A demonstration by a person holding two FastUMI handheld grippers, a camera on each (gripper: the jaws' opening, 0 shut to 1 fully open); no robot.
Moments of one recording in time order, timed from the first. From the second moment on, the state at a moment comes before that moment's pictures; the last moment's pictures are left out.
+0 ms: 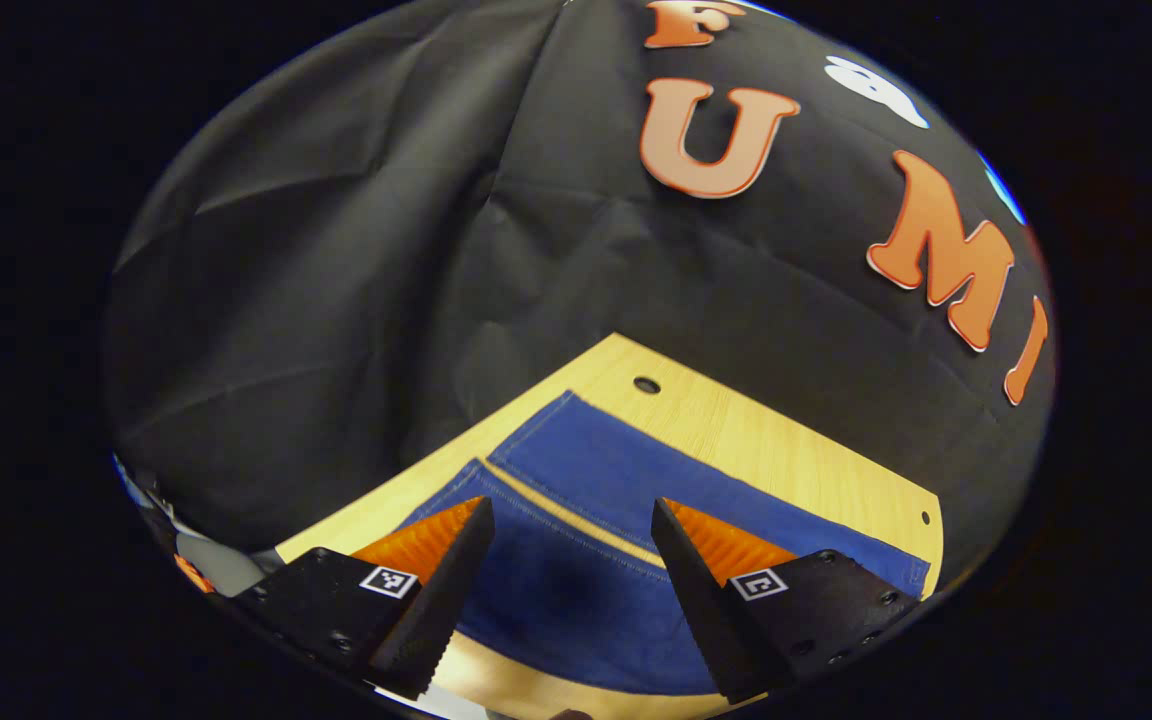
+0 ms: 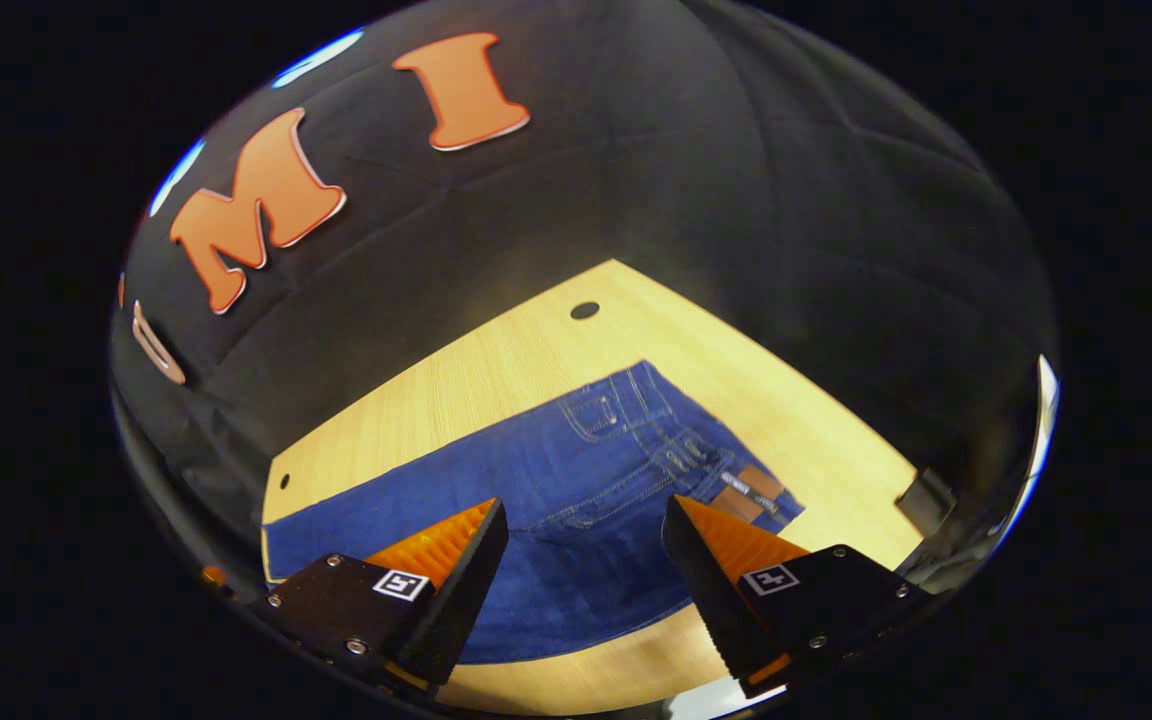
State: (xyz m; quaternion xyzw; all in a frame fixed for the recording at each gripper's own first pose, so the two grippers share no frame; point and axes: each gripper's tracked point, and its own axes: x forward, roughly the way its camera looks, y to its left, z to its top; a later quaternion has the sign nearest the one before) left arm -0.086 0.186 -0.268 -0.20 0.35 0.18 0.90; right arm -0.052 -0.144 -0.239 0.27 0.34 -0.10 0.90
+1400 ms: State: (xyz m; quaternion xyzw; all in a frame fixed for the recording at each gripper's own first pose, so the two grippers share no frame) left arm -0.158 0.260 -0.407 -0.52 0.42 0.22 0.71; right arm -0.088 -0.160 -0.378 0.45 0.45 -0.14 0.75
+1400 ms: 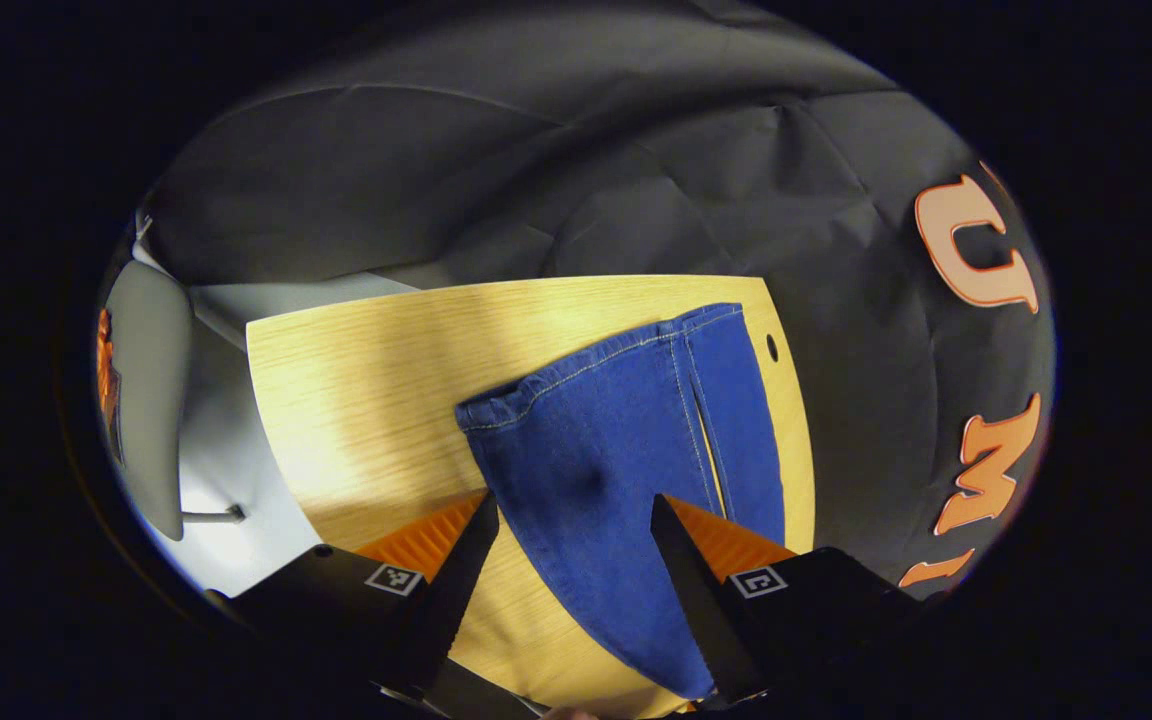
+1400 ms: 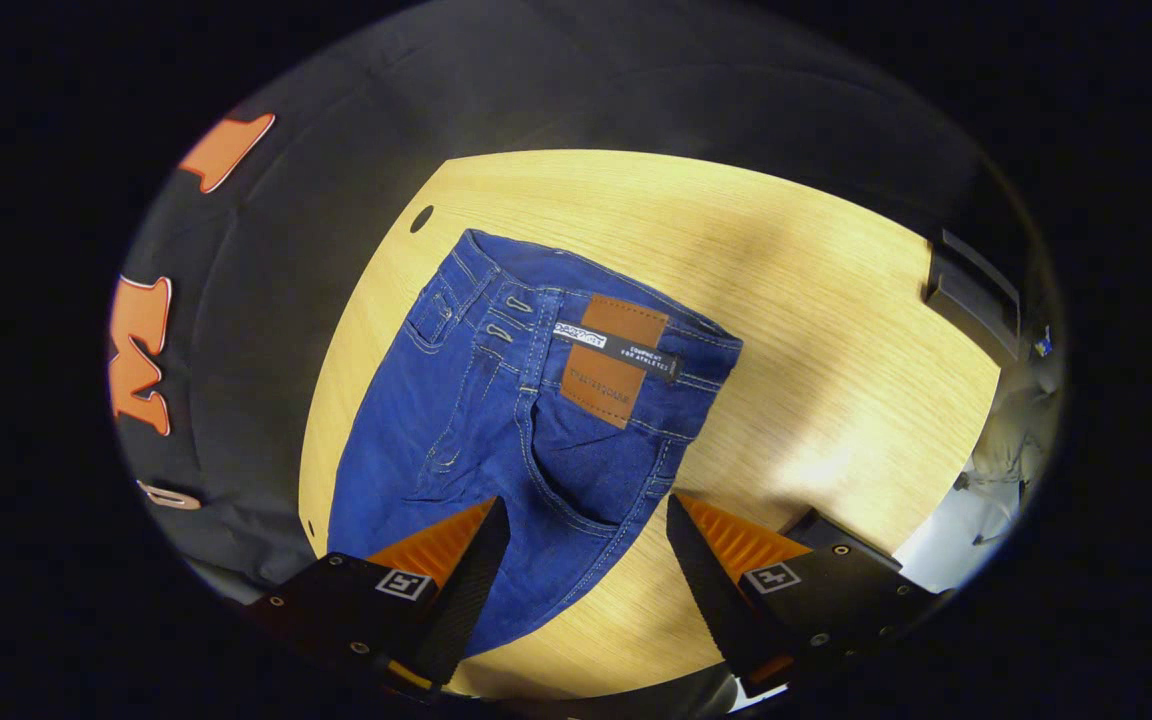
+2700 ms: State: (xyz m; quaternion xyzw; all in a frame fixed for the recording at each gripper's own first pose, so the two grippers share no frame) left arm -0.086 0.257 -0.432 -0.53 0.37 0.21 0.73; right arm -0.052 -0.153 -0.380 0.58 0.38 -0.15 0.70
